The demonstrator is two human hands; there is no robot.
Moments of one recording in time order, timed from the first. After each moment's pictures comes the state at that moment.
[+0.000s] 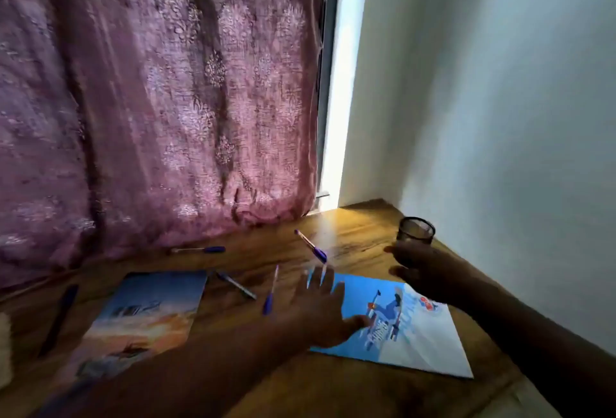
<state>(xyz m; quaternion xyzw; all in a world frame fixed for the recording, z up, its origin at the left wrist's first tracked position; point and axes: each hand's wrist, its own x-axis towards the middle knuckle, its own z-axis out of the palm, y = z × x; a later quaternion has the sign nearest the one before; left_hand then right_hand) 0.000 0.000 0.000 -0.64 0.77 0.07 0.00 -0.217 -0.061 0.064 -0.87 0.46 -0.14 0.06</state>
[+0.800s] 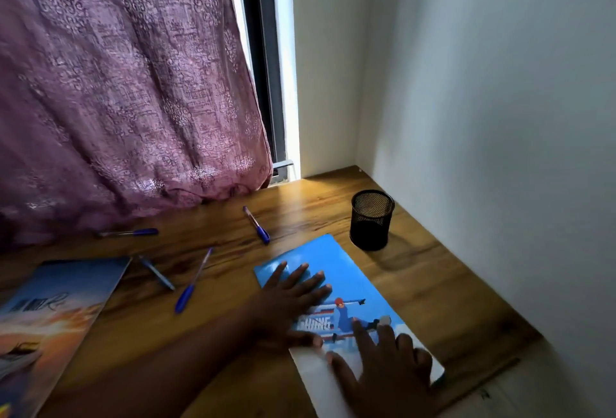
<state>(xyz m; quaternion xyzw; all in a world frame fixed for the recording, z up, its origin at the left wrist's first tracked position) -0.050 -0.082 -0.078 -0.50 0.86 0.02 0.10 -0.271 -0.014 -0.090 -0.76 0.64 -0.08 0.08</state>
